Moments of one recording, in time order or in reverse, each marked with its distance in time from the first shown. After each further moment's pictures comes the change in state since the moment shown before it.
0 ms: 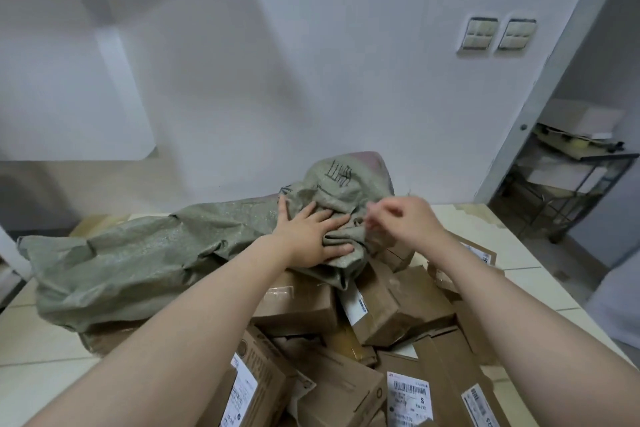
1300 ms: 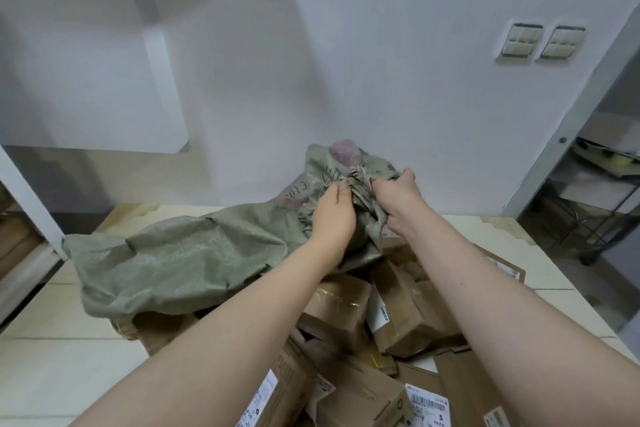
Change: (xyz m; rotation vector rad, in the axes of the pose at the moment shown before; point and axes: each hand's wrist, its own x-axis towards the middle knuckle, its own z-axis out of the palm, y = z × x) left_hand -0.012 0.037 -0.028 -1.308 0.623 -0.404; right_hand 0.062 -0.063 0.051 0.529 0.286 0.545
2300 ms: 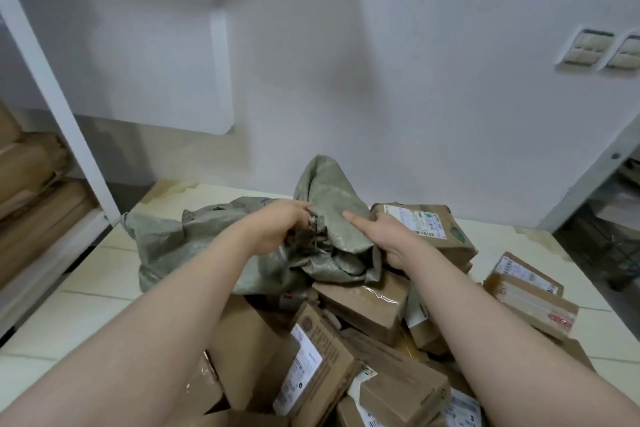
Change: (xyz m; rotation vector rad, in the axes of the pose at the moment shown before) left_hand 0.030 -0.069 -0.164 -0.012 -0.390 -0.344; right_hand -0.046 0.054 0.060 -0.244 -0.446 0.093
